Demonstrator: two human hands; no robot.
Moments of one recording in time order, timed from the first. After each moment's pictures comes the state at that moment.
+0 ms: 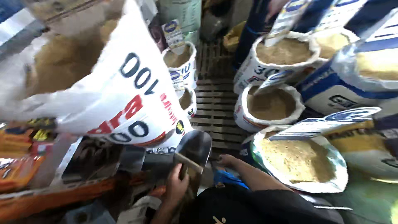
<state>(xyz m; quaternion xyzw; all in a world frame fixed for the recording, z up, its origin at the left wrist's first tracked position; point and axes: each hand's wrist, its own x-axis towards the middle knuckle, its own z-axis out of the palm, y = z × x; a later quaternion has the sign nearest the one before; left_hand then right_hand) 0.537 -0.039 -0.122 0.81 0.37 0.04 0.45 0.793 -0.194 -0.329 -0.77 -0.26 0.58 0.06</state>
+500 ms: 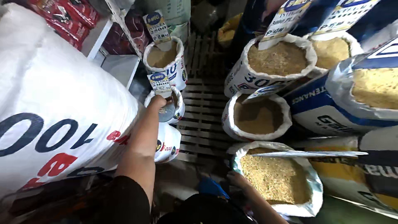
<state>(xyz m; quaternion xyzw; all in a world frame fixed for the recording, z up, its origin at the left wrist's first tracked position) 0.964 0.149 -0.095 0.85 0.44 -0.22 0.21 0.891 -0.332 -0.349 -0.78 0.06 0.56 0.29</state>
